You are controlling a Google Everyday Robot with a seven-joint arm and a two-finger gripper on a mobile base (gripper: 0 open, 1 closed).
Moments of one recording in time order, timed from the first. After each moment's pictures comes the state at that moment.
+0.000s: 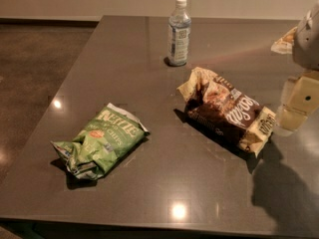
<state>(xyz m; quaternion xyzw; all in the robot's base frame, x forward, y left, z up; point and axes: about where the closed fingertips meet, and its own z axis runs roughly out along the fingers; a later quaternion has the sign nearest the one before) 0.438 -0.216 0.977 -0.60 0.78 -0.04 0.16</state>
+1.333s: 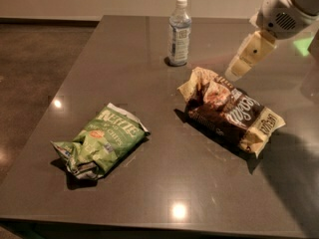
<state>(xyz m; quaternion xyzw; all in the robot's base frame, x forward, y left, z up) 0.566 -0.192 0.981 -0.51 0.81 0.03 0.27</state>
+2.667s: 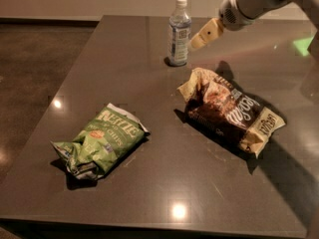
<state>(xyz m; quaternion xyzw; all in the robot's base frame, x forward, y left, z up) 0.721 -0.162 0.954 -0.35 0.86 0.03 0.37</state>
